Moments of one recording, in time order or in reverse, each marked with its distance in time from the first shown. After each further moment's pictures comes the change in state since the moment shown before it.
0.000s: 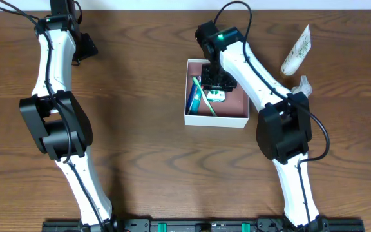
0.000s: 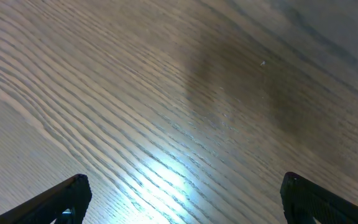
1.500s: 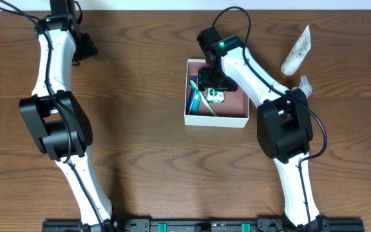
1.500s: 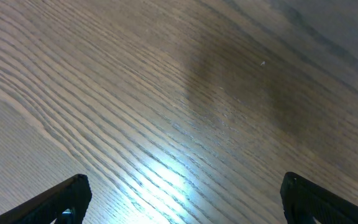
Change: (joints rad) left arm 0.000 0.000 0.000 0.000 0.000 0.000; right arm -0.018 0.000 -0.114 0.182 -0.008 -0.075
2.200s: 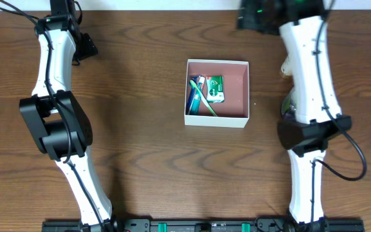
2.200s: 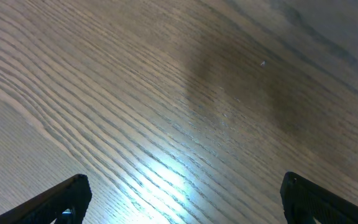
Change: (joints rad) left arm 0.000 0.000 0.000 0.000 0.000 0.000; right arm -0.225 -0.012 0.844 -0.434 0.079 -0.085
